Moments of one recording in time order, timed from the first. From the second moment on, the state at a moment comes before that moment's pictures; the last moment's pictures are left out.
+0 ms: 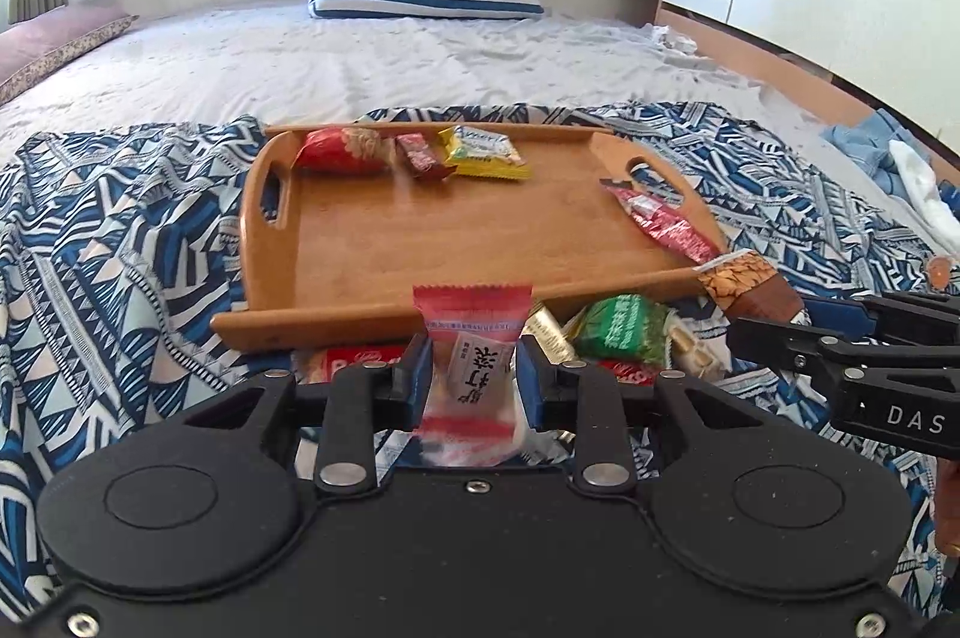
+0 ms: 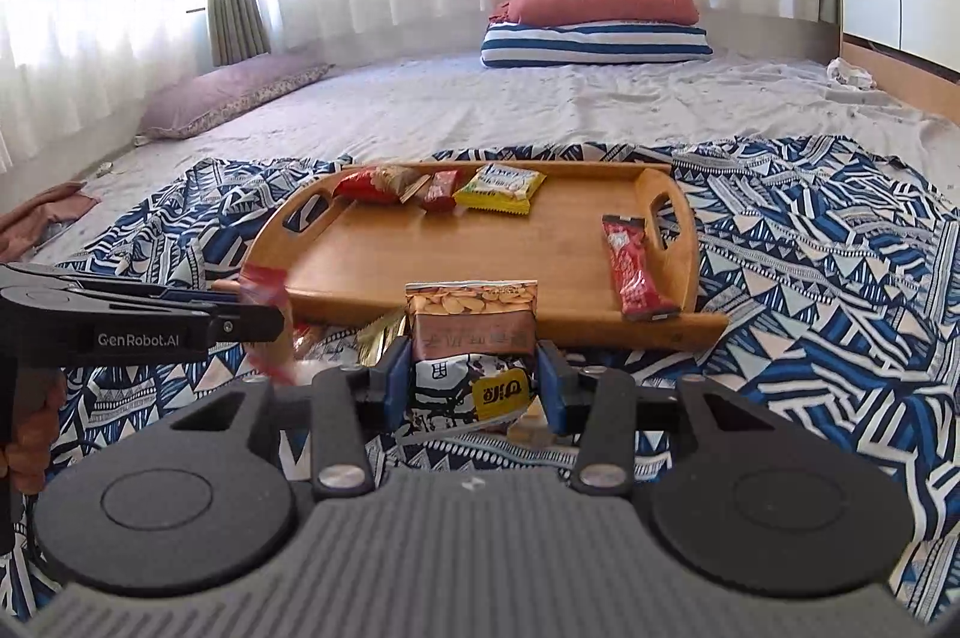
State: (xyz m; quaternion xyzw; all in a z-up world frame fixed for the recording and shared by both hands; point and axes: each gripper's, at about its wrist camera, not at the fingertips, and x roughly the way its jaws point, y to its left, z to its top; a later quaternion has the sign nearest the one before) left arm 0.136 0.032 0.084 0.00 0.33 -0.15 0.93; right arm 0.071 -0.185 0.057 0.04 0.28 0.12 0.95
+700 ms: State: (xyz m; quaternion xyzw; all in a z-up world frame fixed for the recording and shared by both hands) left arm 0.170 0.012 0.057 0.04 0.36 -0.13 0.92; right arm 0.089 -0.195 0.046 0.05 0.29 0.12 0.95
